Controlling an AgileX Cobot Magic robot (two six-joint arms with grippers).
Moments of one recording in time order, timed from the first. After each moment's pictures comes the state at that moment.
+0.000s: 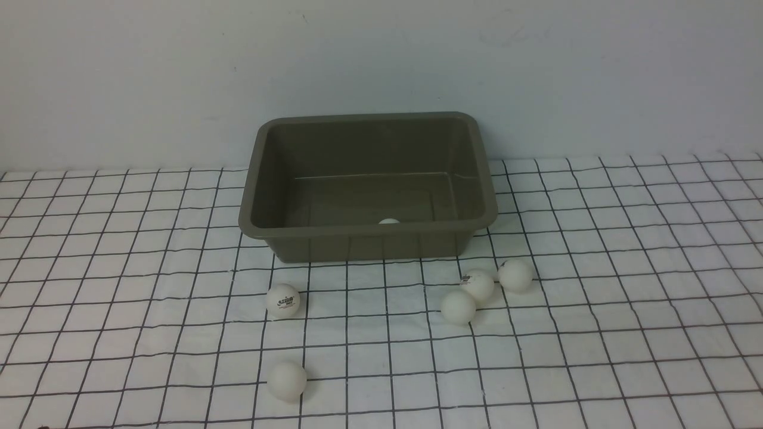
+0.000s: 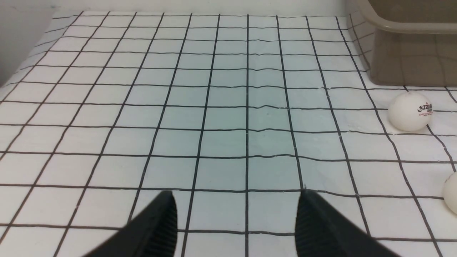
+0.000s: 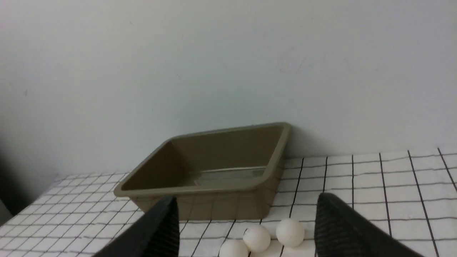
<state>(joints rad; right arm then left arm) 0.18 -0.01 -0.29 0.46 0.51 -0.15 0.06 -0.01 0.02 0.03 0.41 -0.10</state>
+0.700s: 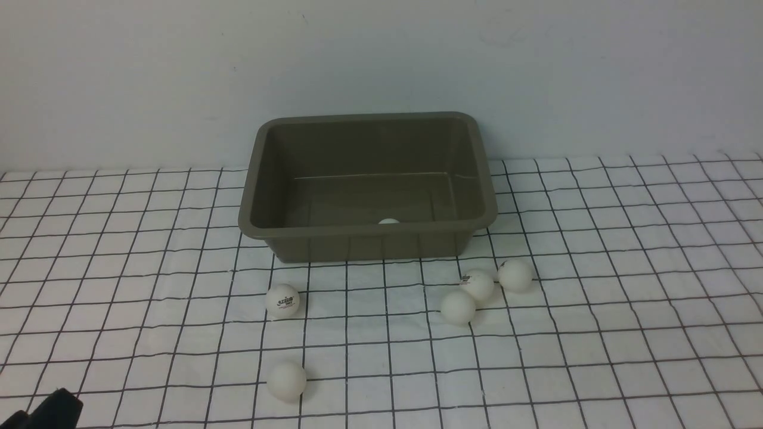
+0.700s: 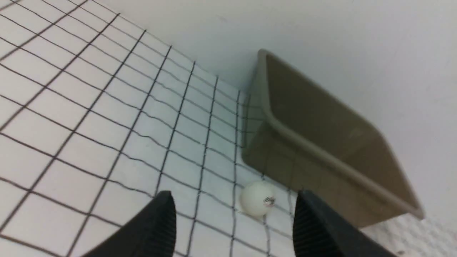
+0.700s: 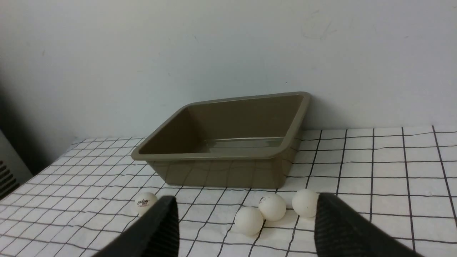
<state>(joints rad) 0.18 0.00 -0.29 0.56 0.61 -0.26 0.06 -0.01 0.03 -0.56 0.25 -0.15</state>
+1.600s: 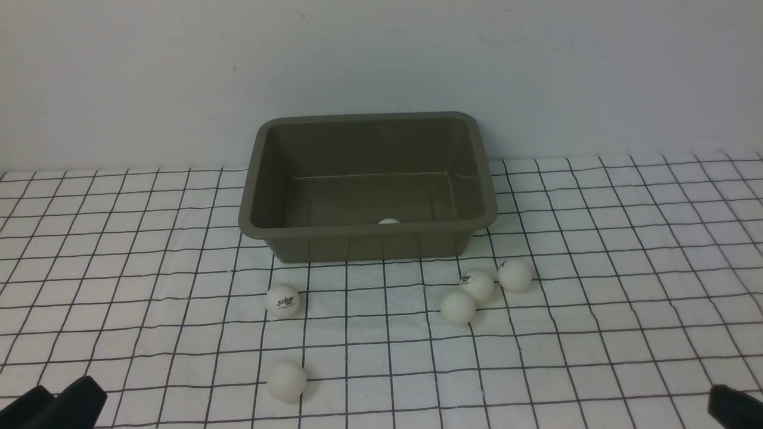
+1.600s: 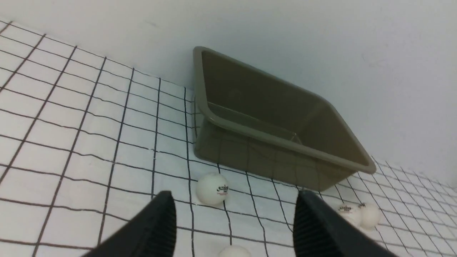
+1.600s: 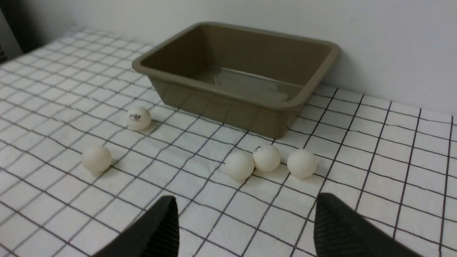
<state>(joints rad) 0.18 0.28 -0.40 0.64 0.71 -0.64 0.06 0.03 -0.12 -0.74 0.42 0.20</state>
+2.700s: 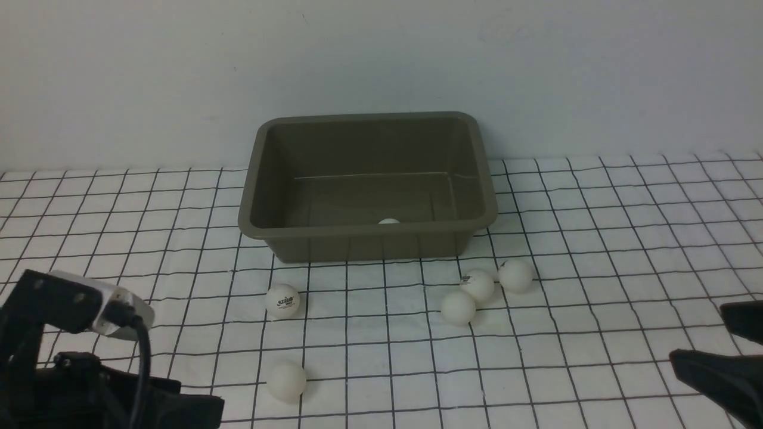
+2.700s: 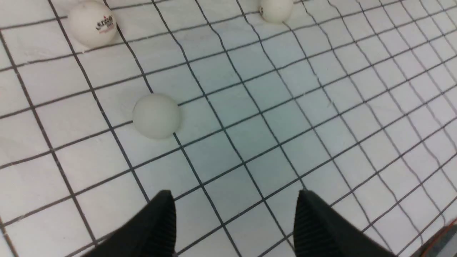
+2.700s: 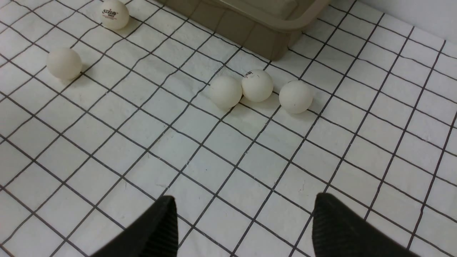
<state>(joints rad) 0.18 0.68 -0.60 0.50 0.83 -0.70 0.06 0.84 -0.47 -0.87 0.88 0.81</state>
